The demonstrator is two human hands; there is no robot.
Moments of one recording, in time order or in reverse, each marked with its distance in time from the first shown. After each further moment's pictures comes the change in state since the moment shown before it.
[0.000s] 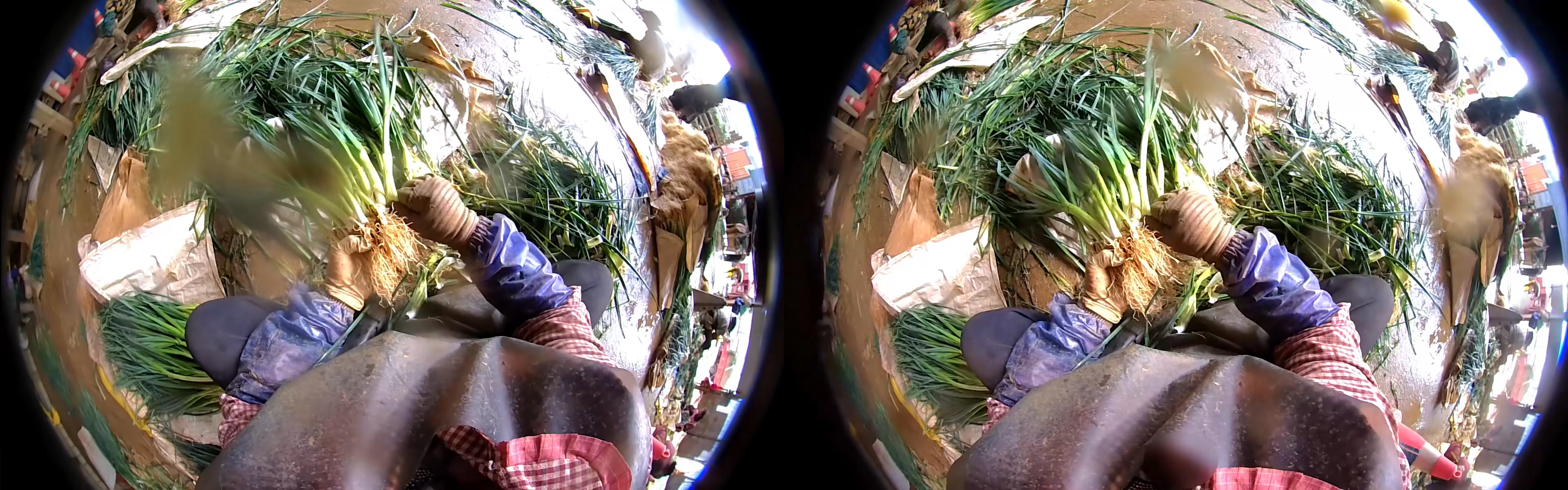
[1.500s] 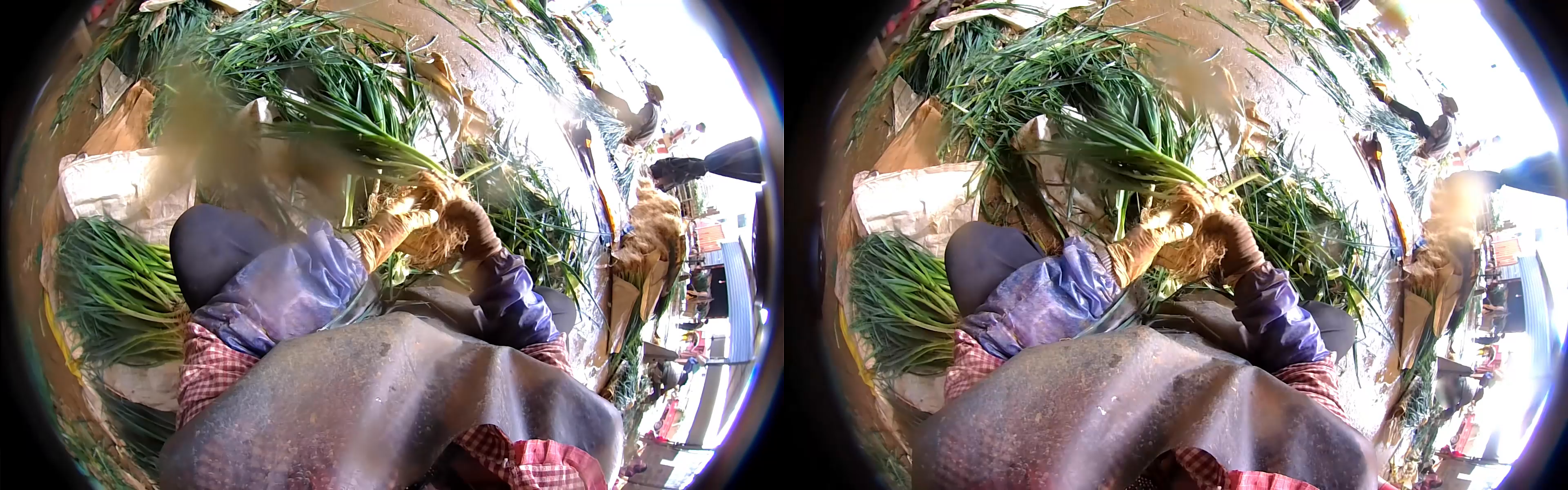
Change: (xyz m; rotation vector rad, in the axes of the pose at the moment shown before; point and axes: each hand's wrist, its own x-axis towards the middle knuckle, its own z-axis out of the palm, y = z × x) left_hand -0.001 -0.056 0.033 0.910 -0.207 0.065; right_hand -0.082 -0.033 -0.057 1.521 0.089 0.887
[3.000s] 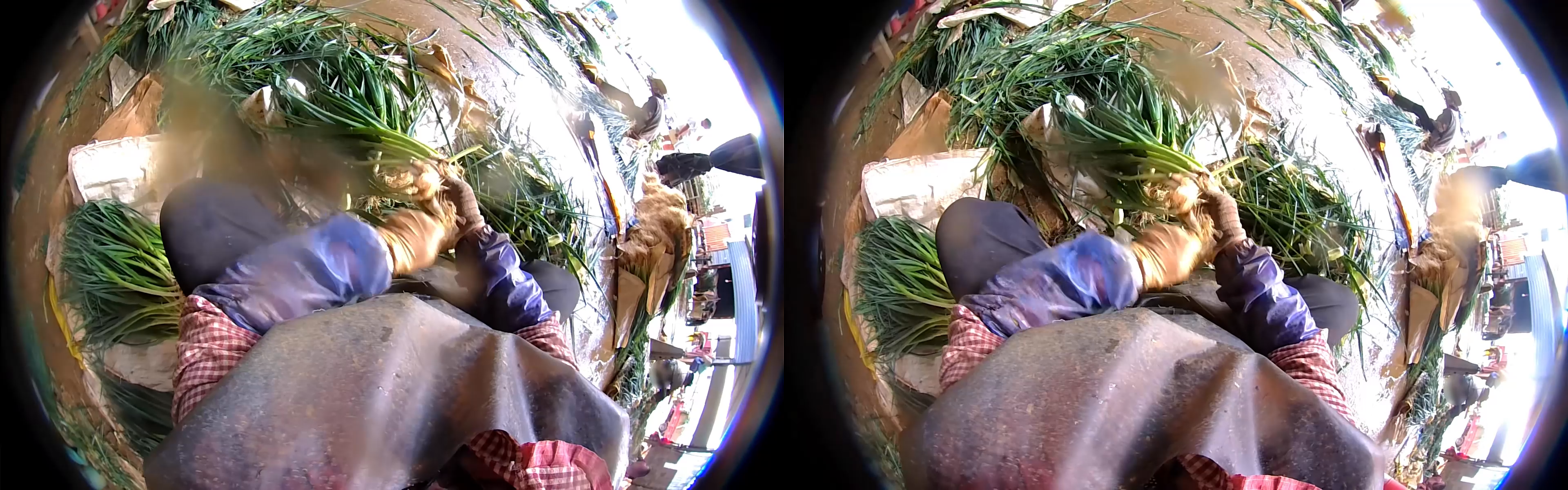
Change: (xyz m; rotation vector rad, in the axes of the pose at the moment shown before) left_hand -0.042 0.009 0.064 1.630 -0.363 0.103; right_hand 0.002 0.024 0.019 0.283 0.150 -0.036
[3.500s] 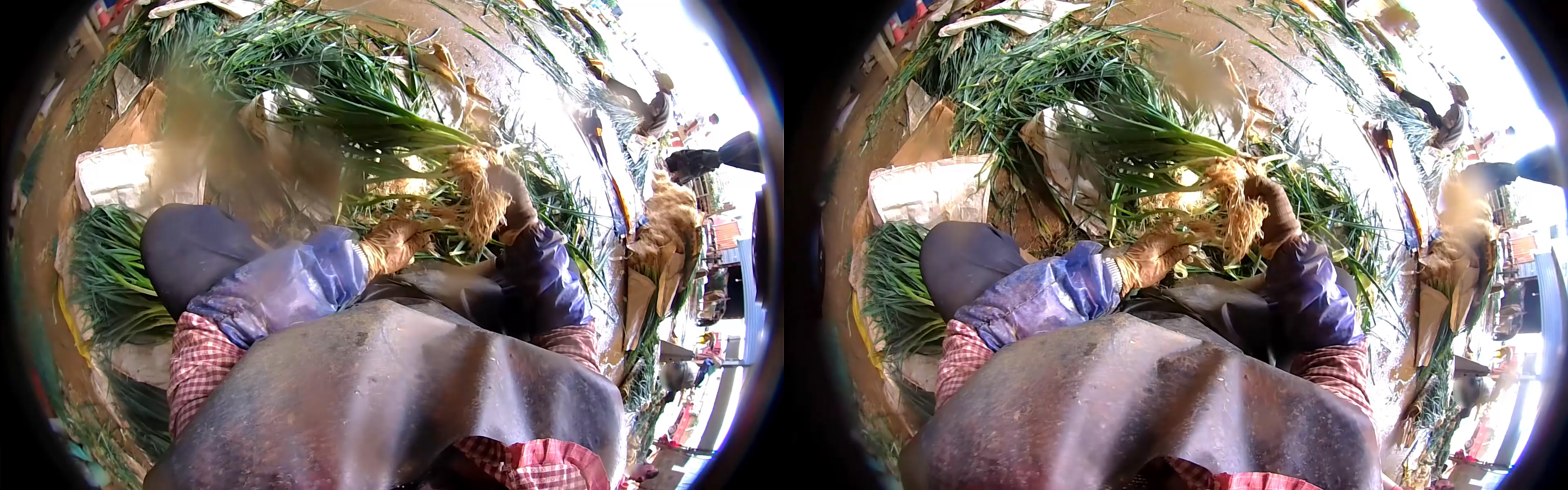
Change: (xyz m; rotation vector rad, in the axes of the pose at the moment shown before) left_hand 0.002 -0.040 0.059 -0.632 0.331 0.162; right_hand -0.002 -0.086 -0.094 -0.159 -0.321 0.034
